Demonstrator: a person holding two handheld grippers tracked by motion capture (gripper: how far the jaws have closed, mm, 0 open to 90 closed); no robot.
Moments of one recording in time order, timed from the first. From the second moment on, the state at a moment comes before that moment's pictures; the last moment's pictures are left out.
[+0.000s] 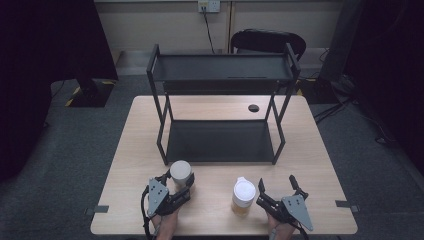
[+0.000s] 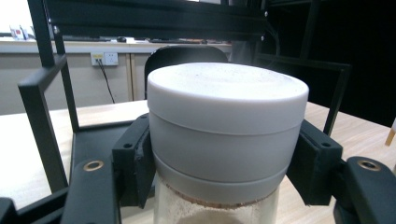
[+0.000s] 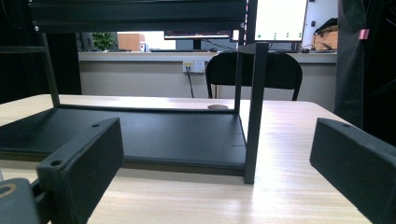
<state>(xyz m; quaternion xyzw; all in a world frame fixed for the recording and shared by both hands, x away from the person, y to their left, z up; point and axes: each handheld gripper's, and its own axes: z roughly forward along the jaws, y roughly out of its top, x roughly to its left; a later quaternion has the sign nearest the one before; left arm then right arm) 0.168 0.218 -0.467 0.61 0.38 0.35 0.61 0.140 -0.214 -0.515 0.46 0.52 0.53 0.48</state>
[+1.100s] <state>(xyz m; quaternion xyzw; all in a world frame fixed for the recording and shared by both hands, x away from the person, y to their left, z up) 0.183 0.222 -0.424 0.60 0.36 0.35 0.62 0.139 -0.213 -0.515 0.46 0.52 0.53 0.48</state>
